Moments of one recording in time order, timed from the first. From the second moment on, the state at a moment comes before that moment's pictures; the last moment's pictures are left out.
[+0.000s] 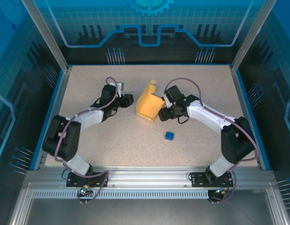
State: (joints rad) left arm -0.28 1.58 0.84 0.18 0.20 -0.38; right arm 0.54 1.60 1.15 -0.71 -0.01 0.21
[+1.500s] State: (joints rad) left arm -0.32 1.35 0.70 0.21 0.26 -0.38; right arm 0.75 1.62 0.99 -0.70 -0.02 0.58
